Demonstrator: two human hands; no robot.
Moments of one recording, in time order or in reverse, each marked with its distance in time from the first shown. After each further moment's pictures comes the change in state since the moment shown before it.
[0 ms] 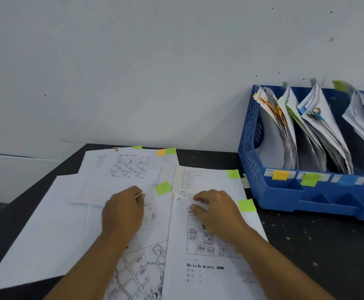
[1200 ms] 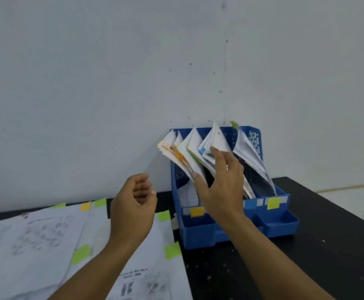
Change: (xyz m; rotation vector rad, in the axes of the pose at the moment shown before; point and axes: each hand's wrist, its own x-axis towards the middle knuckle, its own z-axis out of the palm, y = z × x) left_hand 0.010 0.231 0.000 -0.916 -0.013 0.242; right_hand 0.000 0.086 -0.177 -0.014 0.936 -0.056
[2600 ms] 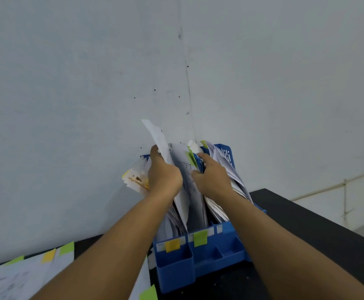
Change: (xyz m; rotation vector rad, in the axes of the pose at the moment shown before) left_hand 0.077 0.100 0.132 -0.027 -0.214 -0.151; right_hand 0.095 0.046 -0.019 0.156 -0.228 0.347
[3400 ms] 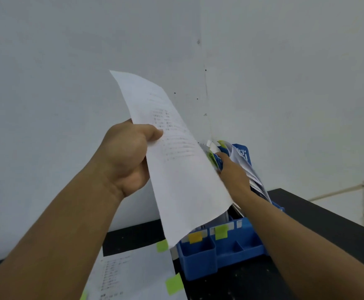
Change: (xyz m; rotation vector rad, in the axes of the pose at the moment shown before) left_hand -0.053 0.082 -0.151 -0.575 -0.267 -0.056; right_hand -0.003 -0.006 0.005 -0.158 0.027 -0.030
